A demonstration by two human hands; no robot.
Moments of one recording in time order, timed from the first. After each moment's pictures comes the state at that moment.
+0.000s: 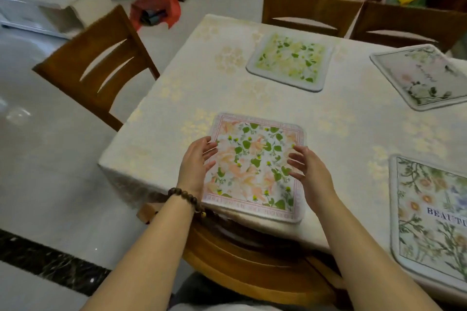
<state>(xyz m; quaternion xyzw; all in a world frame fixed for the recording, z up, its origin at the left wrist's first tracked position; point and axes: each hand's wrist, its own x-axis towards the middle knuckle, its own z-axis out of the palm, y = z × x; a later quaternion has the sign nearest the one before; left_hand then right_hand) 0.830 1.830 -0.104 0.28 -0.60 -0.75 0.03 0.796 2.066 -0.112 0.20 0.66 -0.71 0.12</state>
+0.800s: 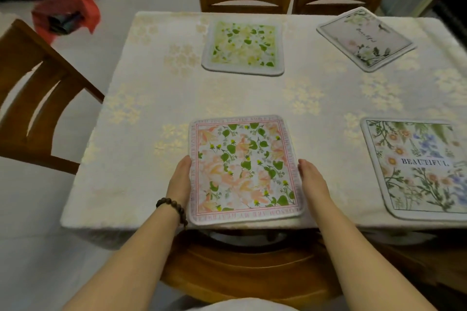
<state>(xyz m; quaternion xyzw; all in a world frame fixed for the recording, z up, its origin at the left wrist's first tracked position) 0.784 1.782 -0.159 0.24 -0.70 -0.65 -0.19 0.819 2.065 -0.159 0.33 0.79 -0.51 0.07</state>
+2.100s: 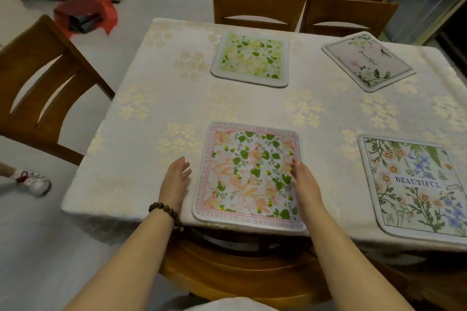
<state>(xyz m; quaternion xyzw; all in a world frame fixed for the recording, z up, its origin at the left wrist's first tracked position) 0.796 1.776 -0.160 0.29 -0.63 -0.71 -0.11 0.821 2.054 -0.140 0.32 0.71 -0.62 0.06</state>
